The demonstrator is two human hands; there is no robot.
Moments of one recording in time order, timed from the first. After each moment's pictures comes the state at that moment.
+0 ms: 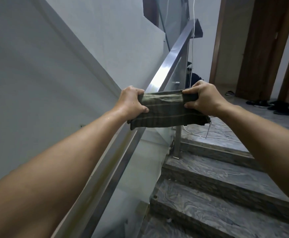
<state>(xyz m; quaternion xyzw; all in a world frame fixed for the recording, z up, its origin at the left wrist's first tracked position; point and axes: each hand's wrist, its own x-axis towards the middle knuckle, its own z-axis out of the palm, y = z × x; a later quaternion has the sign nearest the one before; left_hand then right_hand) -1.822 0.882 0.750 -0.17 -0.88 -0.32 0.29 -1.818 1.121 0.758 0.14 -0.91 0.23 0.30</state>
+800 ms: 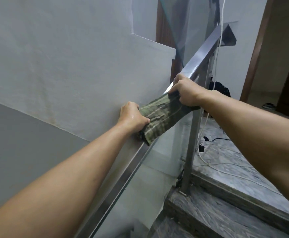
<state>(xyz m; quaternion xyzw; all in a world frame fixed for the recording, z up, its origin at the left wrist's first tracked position) -2.007 0.971 0.838 0.05 -0.90 -0.36 0.25 -2.093 1.155 0.906 0.27 -0.93 0.05 0.24</state>
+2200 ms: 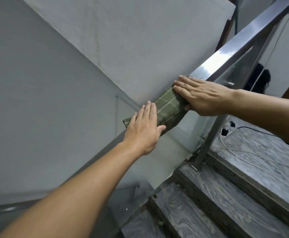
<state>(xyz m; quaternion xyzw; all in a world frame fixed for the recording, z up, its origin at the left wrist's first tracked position) -1.923 0.945 0.707 0.02 -0.97 -0.15 0.20 -2.056 1.115 0.823 0.50 -0.80 -0.26 0.22</state>
